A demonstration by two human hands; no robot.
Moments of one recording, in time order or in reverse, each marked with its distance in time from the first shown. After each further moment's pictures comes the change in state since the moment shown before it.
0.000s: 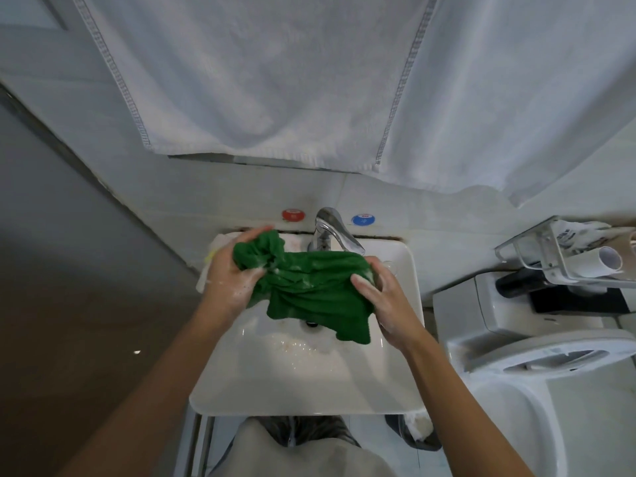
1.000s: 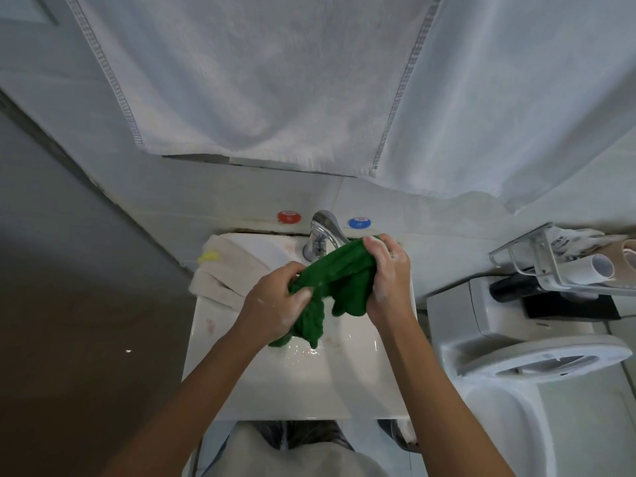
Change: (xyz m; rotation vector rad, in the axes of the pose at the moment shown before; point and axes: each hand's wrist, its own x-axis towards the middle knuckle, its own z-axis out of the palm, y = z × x) left_hand -0.015 -0.011 0.049 0.571 -0.230 -0.042; right_hand 0.016 -0.045 0.025 0.190 0.386 -0.151
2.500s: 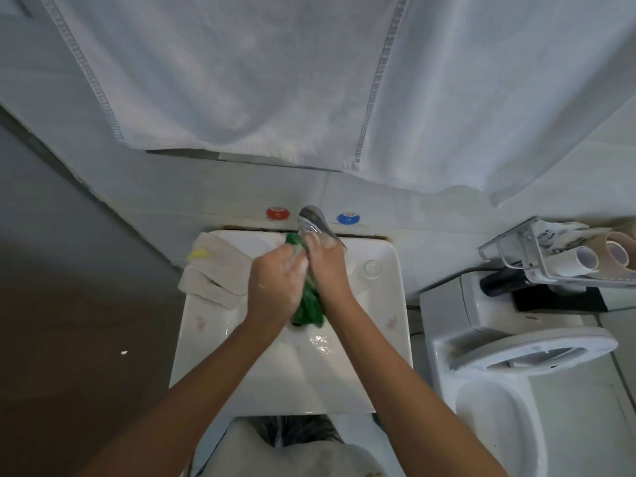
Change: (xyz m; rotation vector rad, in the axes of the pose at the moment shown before) left_hand 0.011 0.022 0.027 -0.143 0.448 0.122; right_hand 0.000 0.015 0.046 -0.394 -0.115 0.084
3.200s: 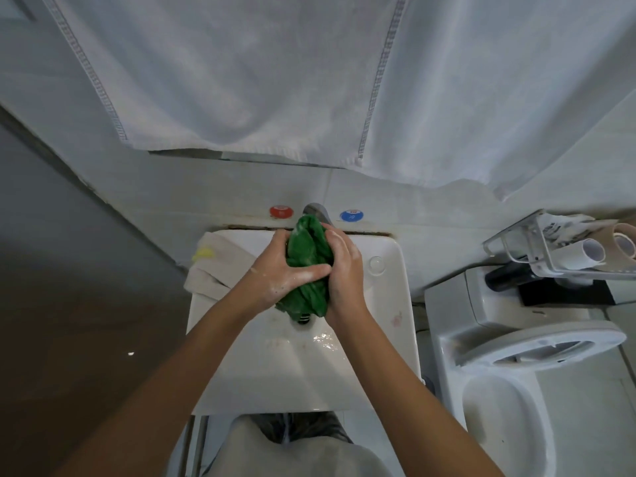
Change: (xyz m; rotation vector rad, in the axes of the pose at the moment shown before) left_hand 0.020 0.019 -0.031 -0.197 -0.515 -0.327; right_hand -0.017 0.007 -0.005 0.530 0.071 0.037
